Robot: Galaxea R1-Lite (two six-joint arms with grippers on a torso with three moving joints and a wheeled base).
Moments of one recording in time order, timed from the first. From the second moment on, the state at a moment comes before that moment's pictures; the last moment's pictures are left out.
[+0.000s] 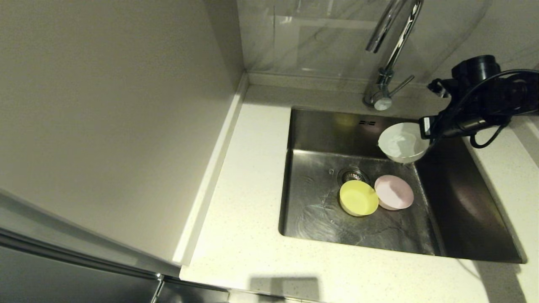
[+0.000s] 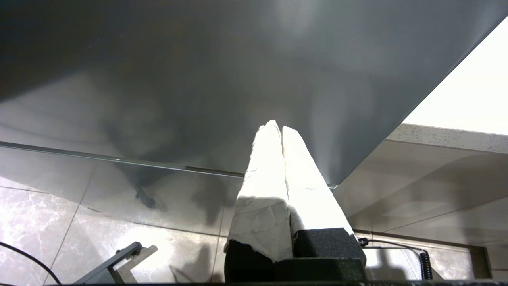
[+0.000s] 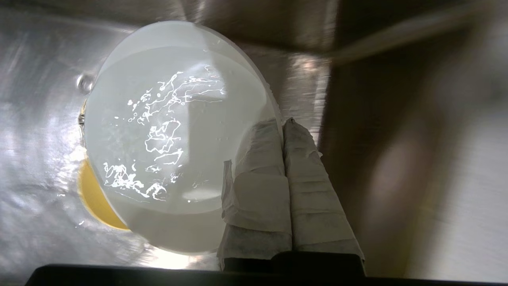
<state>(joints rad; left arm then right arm) 0.00 0.00 0.00 0.00 0.02 -0.02 -0.05 2.08 -1.97 0.49 -0.14 -0.04</state>
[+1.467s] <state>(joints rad) 0.00 0.00 0.00 0.00 0.02 -0.02 -0.19 1.65 -1.87 0.47 -0.07 -0.39</state>
